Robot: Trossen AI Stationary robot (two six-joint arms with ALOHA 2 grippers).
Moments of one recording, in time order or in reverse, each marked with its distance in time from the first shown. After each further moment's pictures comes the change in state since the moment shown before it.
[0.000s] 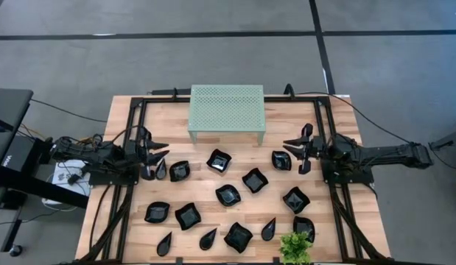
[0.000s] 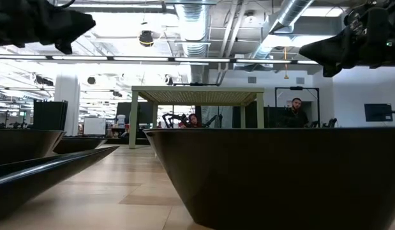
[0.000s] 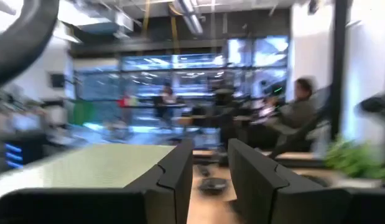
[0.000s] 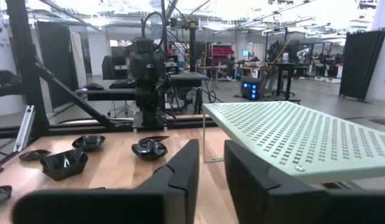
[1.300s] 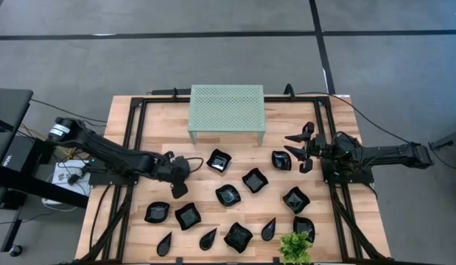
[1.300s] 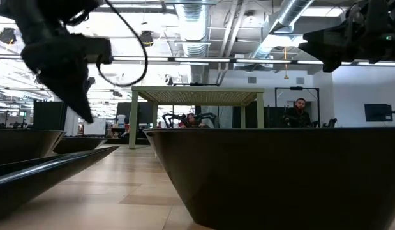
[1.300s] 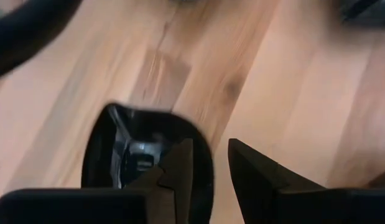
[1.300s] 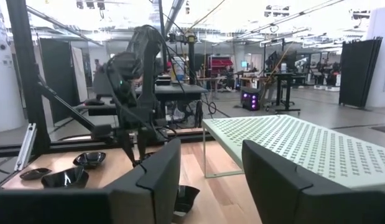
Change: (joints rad) left arm -0.053 1.261 0.578 -0.746 0.084 -0.761; right arm 0.001 0.000 0.021 0.038 0.000 0.005
